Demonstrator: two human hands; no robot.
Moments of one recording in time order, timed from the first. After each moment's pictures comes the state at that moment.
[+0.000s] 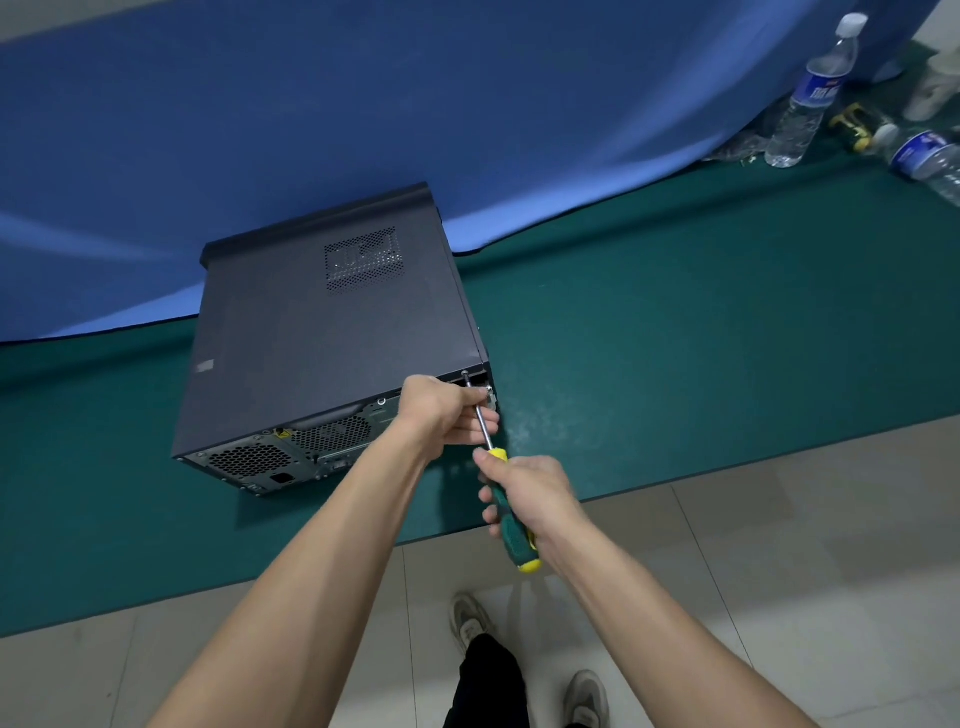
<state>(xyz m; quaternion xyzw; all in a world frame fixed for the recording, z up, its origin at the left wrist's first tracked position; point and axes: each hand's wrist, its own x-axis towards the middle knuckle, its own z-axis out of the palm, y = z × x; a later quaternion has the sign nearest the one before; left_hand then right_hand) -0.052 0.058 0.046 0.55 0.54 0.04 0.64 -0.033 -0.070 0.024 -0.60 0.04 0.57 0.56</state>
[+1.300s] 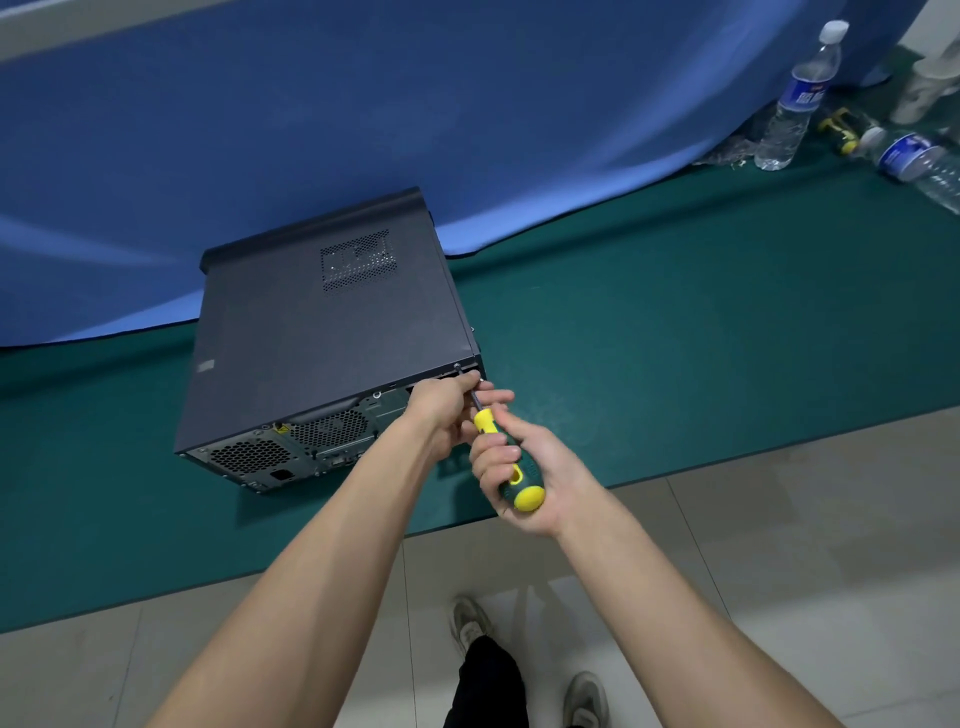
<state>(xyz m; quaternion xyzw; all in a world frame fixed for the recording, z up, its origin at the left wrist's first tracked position) -0.045 0.036 0.053 0.46 0.52 0.06 0.72 -0.012 -0.075 0.052 -0.28 0.21 0.71 0.61</state>
